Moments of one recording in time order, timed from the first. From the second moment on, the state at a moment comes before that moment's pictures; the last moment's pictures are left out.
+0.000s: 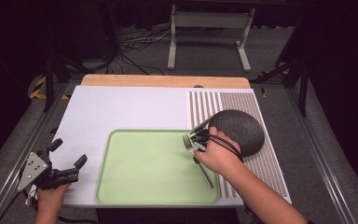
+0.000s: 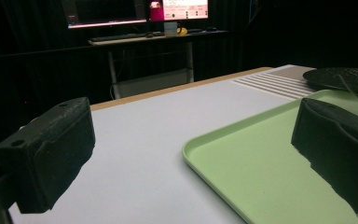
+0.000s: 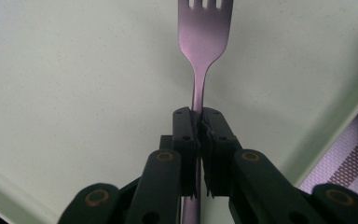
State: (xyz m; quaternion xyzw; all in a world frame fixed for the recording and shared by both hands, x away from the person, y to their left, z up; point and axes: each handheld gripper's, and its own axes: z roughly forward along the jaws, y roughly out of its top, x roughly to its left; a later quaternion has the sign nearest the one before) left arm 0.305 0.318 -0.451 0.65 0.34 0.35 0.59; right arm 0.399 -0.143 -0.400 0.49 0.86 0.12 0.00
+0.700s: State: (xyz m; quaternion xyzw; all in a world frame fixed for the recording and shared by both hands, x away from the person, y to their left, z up) left arm 0.305 0.318 -0.451 0.65 0.34 0.35 0.59; right arm 0.400 -0.142 -0.404 0.48 0.87 0.12 0.01
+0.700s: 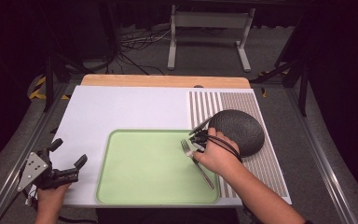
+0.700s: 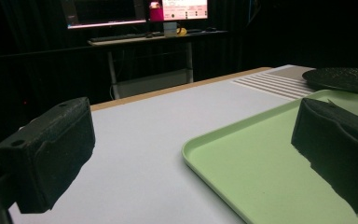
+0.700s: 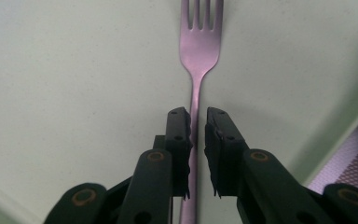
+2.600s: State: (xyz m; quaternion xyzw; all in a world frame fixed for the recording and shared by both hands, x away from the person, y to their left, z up) left arm 0.305 0.317 -0.451 0.65 0.33 0.35 0.59; right arm 0.410 -0.138 -0.431 0.25 0.94 0.24 0.08
